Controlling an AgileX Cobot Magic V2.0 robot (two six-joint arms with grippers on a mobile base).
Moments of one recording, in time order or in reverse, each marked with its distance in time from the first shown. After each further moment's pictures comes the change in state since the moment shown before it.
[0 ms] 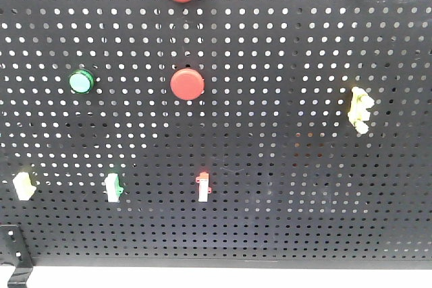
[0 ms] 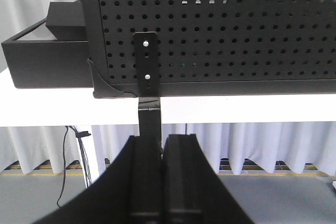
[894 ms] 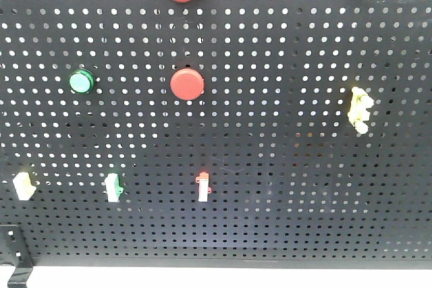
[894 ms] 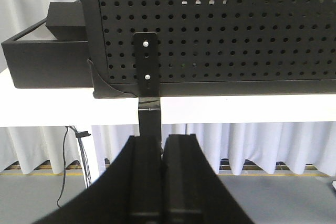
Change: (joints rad) left arm 0.000 0.000 0.000 0.000 0.000 0.000; right arm 0.000 0.390 -0.538 0.030 -0.016 -0.092
